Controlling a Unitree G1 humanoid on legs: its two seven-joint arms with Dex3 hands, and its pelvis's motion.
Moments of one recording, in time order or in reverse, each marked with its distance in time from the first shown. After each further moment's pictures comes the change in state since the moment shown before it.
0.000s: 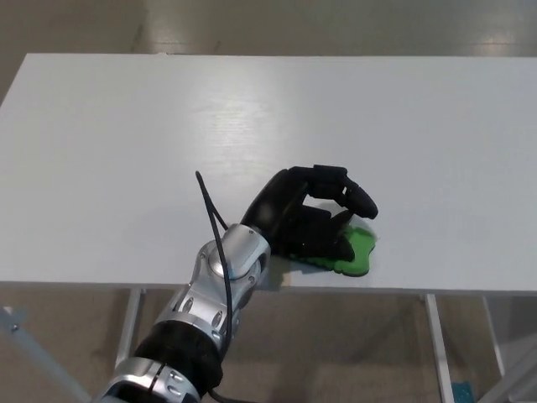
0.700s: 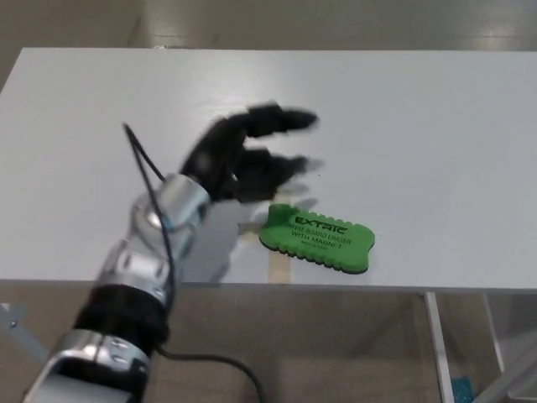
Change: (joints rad) left_arm -0.053 0.166 0.126 -0.159 -0.031 0.122 -0.085; right_arm 0.006 -0.003 0.003 -0.003 -0.003 0.001 -0.002
